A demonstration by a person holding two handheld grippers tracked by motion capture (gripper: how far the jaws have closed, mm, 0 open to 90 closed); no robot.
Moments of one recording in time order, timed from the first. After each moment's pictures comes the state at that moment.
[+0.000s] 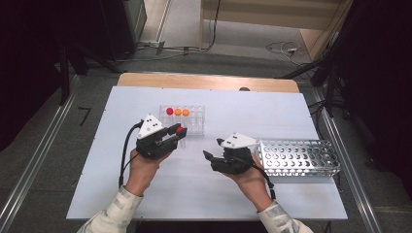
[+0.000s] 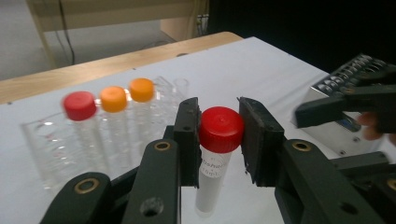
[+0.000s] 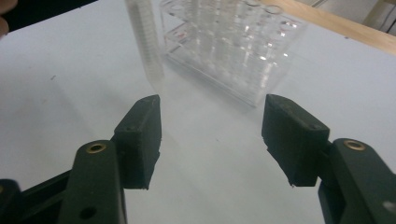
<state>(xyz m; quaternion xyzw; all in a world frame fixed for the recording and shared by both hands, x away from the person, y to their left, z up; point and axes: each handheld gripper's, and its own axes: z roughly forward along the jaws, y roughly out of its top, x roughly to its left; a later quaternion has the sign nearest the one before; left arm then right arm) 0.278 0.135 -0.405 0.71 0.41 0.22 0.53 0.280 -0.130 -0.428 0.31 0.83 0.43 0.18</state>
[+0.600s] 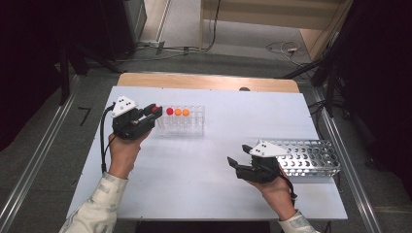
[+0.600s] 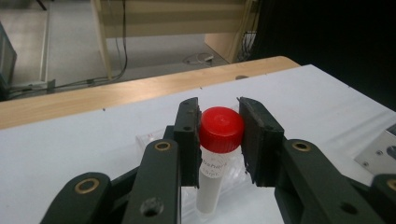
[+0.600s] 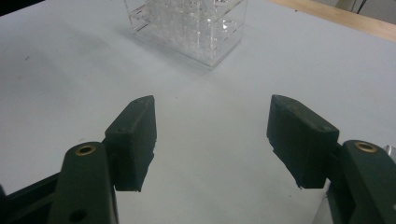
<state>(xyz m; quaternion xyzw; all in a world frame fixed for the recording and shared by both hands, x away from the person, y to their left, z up) 0.305 0.181 -0.381 0.66 0.47 0.27 0.51 0.264 -0.190 -0.432 0.35 0.81 0.42 0.19</state>
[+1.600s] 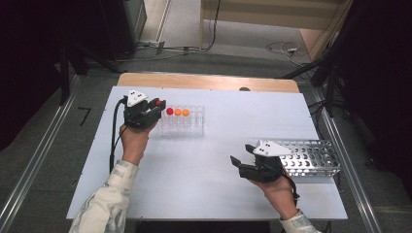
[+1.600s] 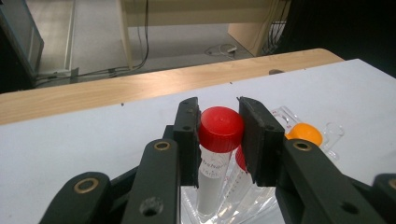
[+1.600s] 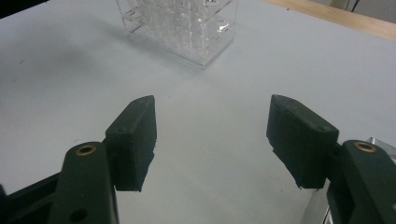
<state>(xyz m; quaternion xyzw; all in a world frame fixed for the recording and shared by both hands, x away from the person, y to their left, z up) 0.348 0.174 -0.410 0.66 0.51 0.28 0.48 0.266 -0.197 -0.431 0.36 0.81 0.42 0.19</state>
